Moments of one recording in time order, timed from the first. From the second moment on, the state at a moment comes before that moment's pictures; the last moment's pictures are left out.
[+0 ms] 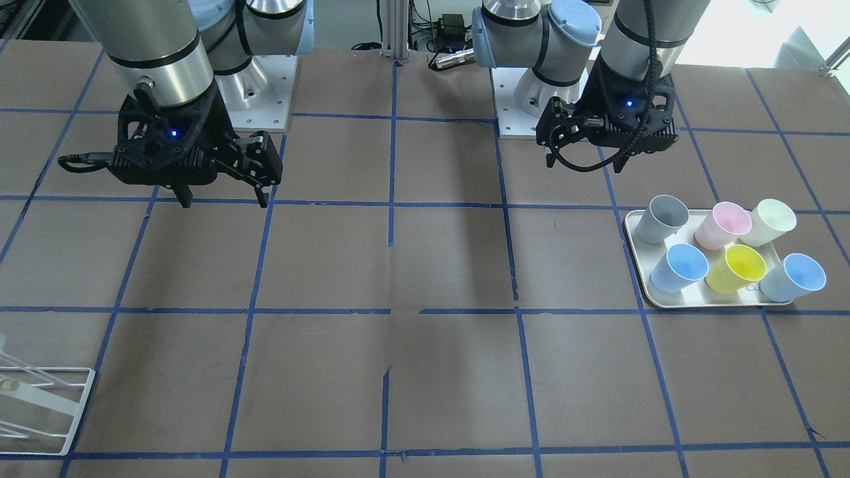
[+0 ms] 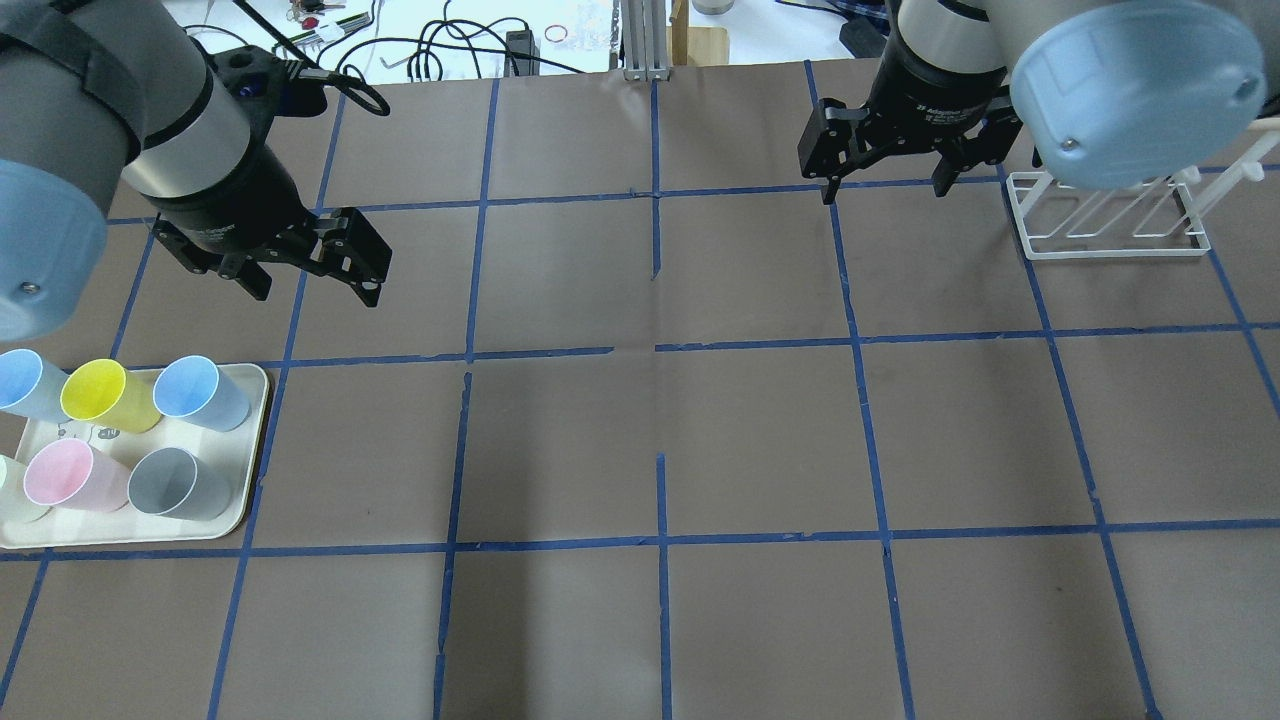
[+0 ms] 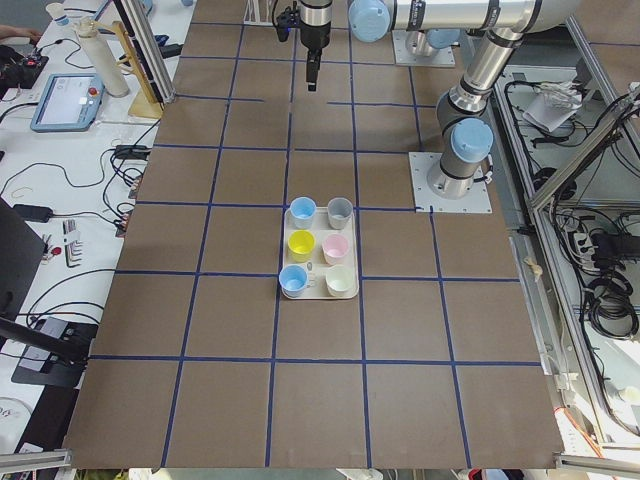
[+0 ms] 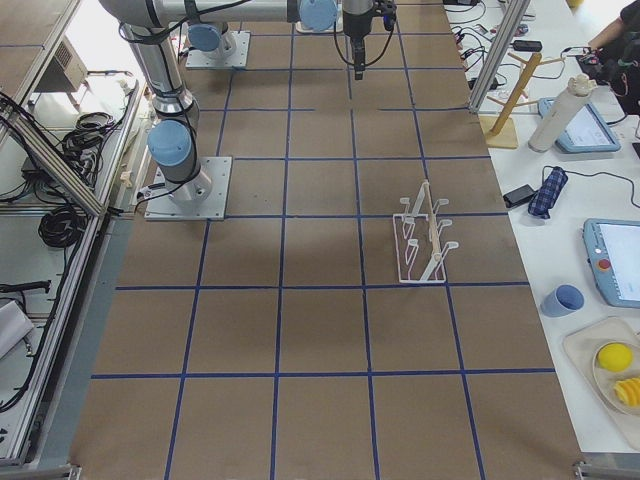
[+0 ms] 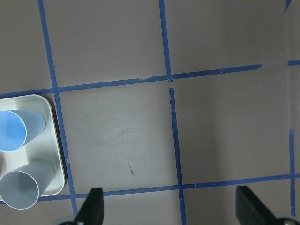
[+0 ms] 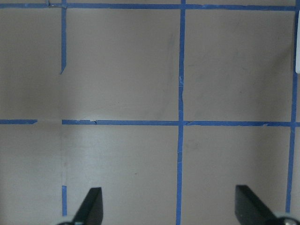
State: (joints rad) left arm -1.54 -1.48 -1.70 -1.52 1.60 0.13; right arm 1.65 -1.50 1.54 -1.71 -1.58 0.06
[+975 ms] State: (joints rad) left arm -1.53 -1.44 -1.71 -1.57 1.61 0.13; right arm 1.65 -1.50 1.54 -1.71 -1.58 0.06
